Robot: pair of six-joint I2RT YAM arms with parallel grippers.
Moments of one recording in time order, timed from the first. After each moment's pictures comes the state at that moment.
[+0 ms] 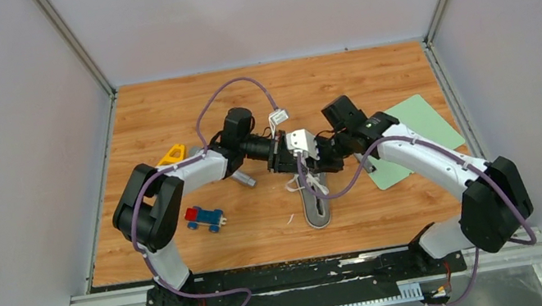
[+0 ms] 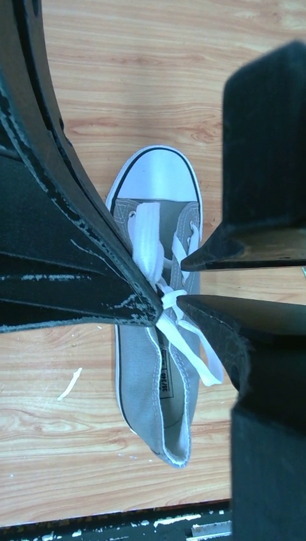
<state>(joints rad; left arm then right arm) -0.60 1.79 1.03 0.27 1.17 -0.35 0.57 1.39 1.08 -0.67 -0.52 -0.88</state>
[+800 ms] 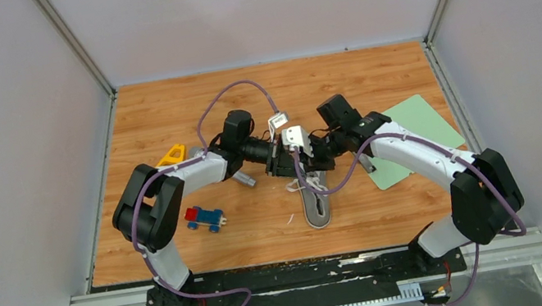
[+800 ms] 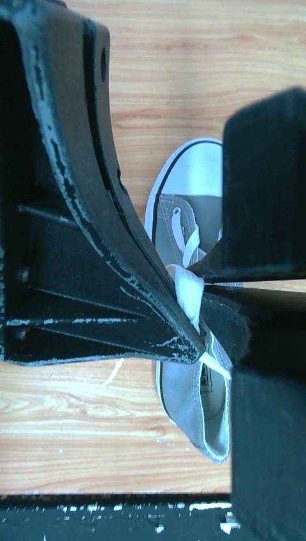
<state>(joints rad) -0.59 1.79 1.01 0.30 1.25 -0.36 0.57 1.46 1.07 -0.55 -0.64 -0.82</state>
